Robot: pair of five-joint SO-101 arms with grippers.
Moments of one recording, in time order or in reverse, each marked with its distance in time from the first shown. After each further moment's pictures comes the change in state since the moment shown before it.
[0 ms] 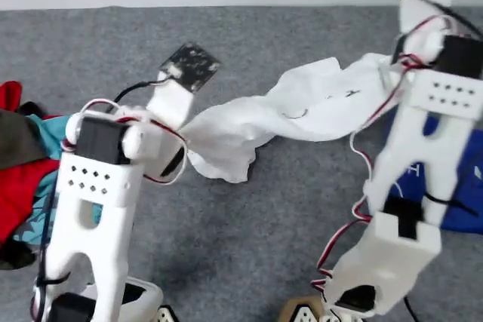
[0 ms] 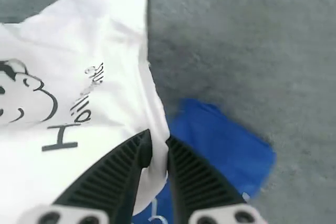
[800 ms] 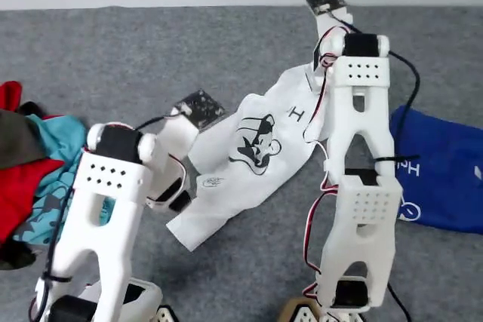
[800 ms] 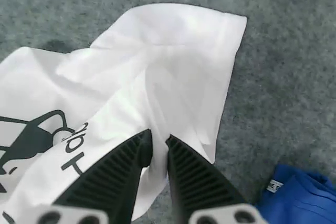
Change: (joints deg) left arm -0.4 -0.9 15.0 -0.5 -6.5; right arm -12.0 20.1 0.0 -13.3 -9.8
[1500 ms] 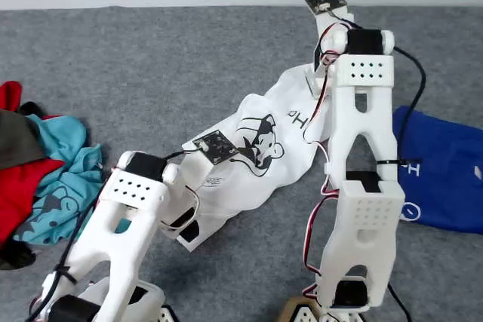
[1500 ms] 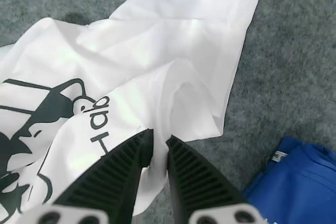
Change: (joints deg) left arm 4.2 -0.2 23.5 -15.6 0.3; right arm -0.4 -4.5 0.0 8.3 0.0
